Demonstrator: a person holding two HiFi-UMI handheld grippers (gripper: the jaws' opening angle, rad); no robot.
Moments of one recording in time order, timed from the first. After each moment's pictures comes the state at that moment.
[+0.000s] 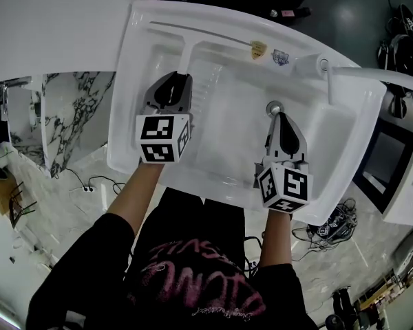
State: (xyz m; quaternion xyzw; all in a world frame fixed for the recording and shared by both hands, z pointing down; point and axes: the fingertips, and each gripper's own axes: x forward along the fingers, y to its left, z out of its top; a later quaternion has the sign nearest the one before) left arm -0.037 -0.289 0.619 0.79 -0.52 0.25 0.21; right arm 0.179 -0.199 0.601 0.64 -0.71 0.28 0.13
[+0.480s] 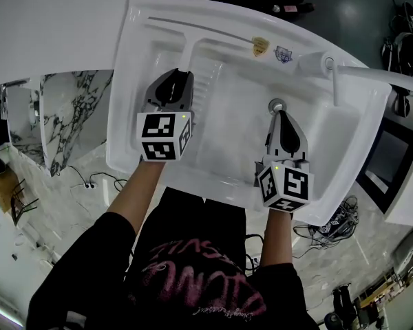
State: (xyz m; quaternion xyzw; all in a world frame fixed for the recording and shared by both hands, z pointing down) left arm -0.035 -0.290 0.633 0.79 -0.52 0.26 0.21; right arm 0.177 -0.200 0.613 0.64 -0.71 0.28 0.13
